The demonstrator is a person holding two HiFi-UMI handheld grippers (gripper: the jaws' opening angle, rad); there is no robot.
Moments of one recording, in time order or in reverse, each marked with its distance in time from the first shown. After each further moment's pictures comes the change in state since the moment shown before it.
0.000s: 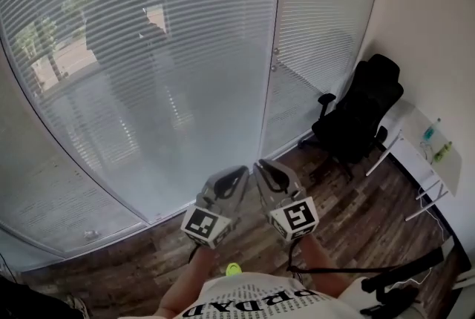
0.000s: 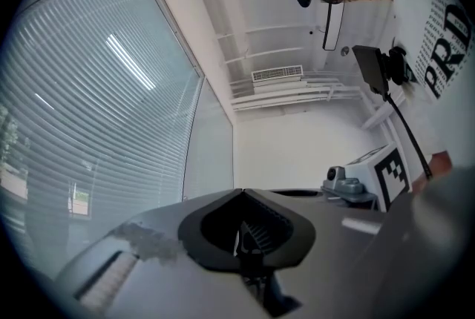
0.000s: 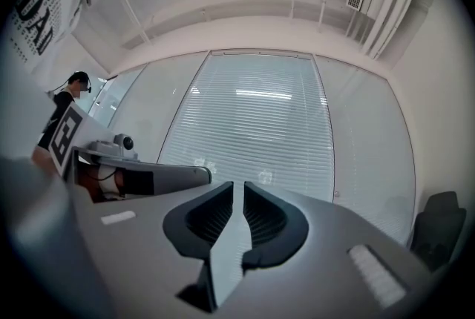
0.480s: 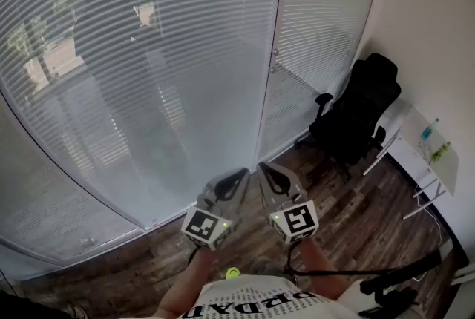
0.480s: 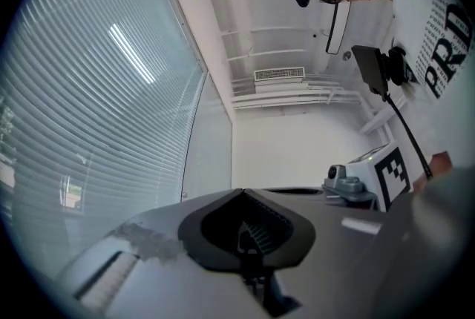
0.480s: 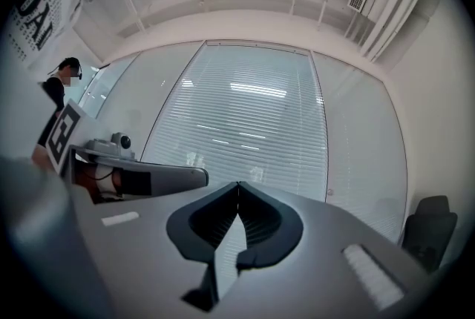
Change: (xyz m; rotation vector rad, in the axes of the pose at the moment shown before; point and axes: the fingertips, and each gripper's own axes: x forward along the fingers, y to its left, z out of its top) left arm 0.019 0.046 -0.026 -0.043 0.009 -0.038; right arm 0.044 -0.019 -0.024 -0.026 0.036 -0.069
